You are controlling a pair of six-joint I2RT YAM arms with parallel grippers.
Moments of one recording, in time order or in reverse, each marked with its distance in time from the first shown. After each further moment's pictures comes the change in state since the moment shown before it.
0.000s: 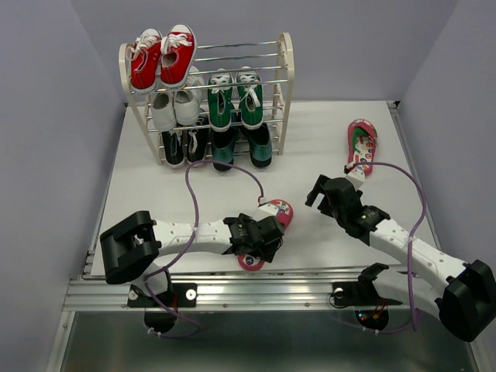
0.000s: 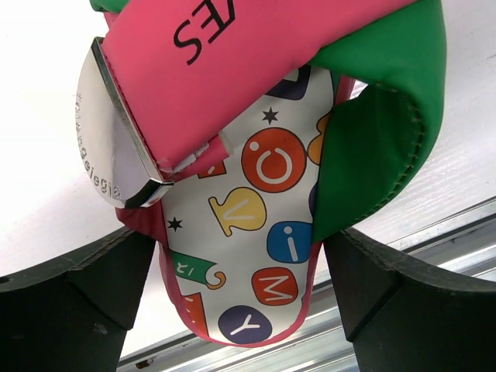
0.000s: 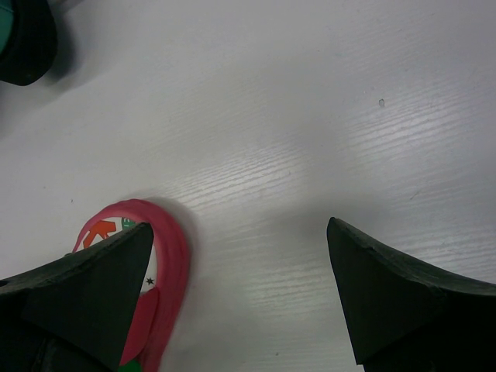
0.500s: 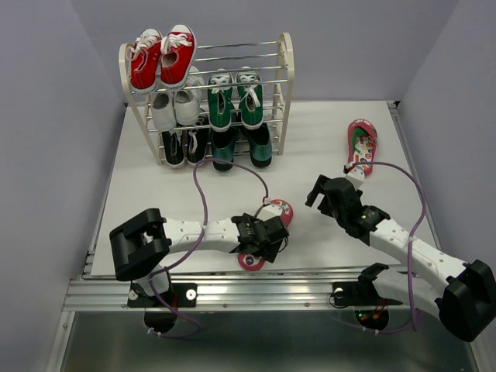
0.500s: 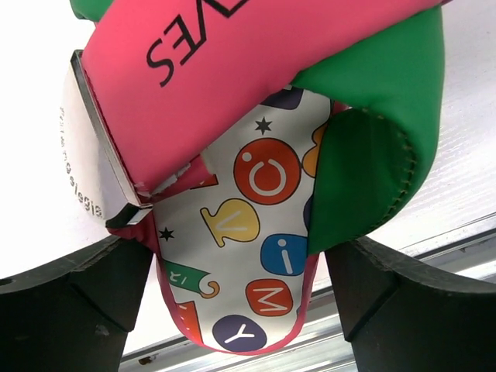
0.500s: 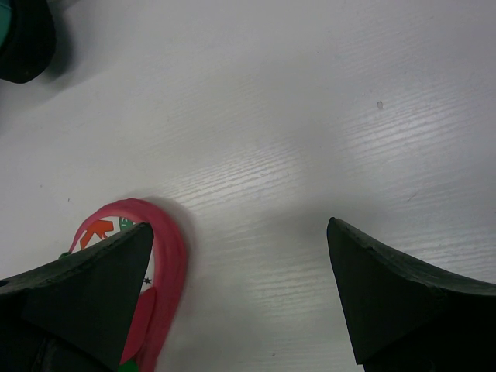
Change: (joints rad) left arm -0.006 0.070 0.058 -0.042 -0.010 0.001; right arm 0.000 0.000 0.000 0.000 0.001 -0.014
